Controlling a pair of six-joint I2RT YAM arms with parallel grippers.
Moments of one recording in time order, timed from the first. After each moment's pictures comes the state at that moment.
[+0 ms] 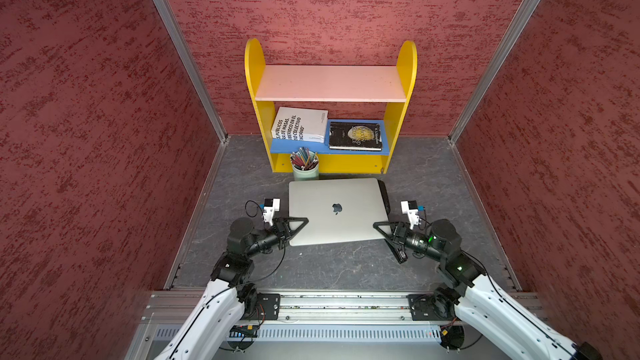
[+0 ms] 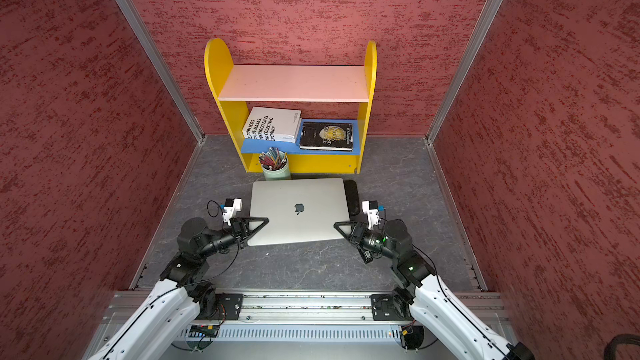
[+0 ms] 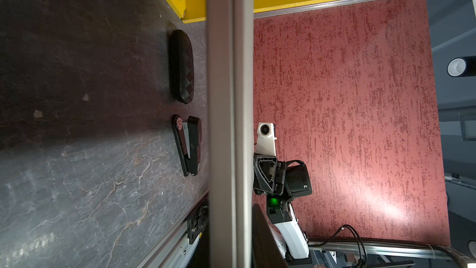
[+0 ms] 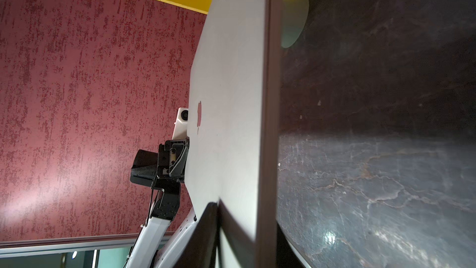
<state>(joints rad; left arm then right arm) -0.29 0.53 0.22 0.15 0.77 -1.34 0.55 0.56 0.26 0.12 -0.53 1.22</state>
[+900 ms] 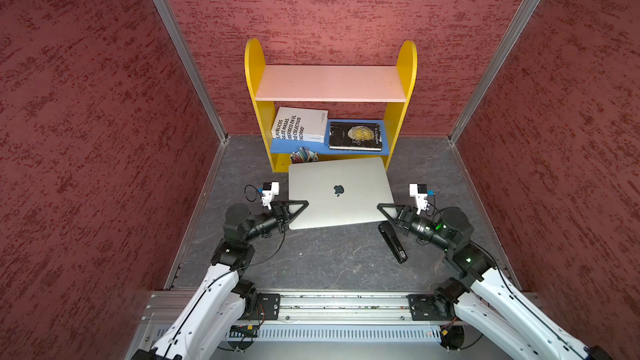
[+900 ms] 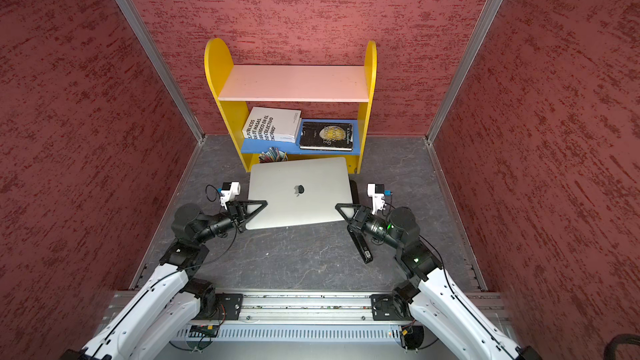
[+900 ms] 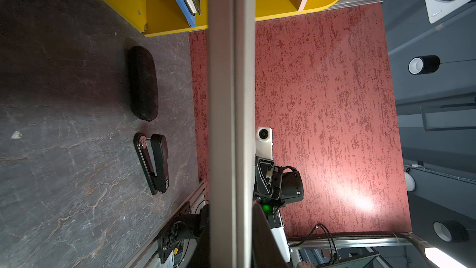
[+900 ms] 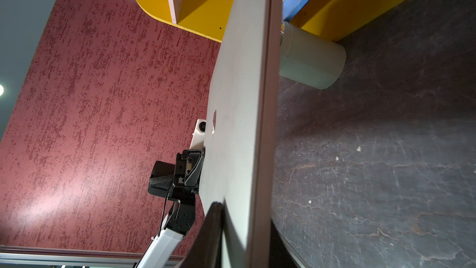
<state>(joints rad) -0.23 0.70 0.39 0.28 0.84 -1.41 0.54 0.62 0.47 0.07 -0.47 1.20</state>
